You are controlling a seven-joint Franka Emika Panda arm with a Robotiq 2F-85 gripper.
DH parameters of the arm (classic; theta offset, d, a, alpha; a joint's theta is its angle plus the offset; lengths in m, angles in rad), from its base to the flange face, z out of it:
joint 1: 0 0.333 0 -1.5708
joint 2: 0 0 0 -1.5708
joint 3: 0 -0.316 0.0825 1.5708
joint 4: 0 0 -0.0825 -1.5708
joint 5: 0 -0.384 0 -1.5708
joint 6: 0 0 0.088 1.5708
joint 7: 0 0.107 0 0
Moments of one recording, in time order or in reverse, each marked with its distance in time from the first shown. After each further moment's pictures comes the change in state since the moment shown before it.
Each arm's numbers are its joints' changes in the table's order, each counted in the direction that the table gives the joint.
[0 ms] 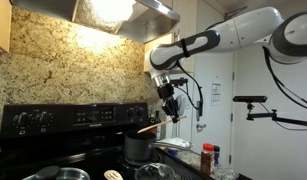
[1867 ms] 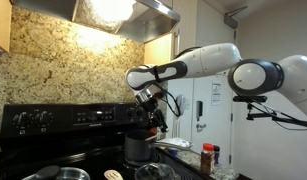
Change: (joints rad) arm 0.016 0.443 -0.010 -0.517 0.121 -0.213 -0.264
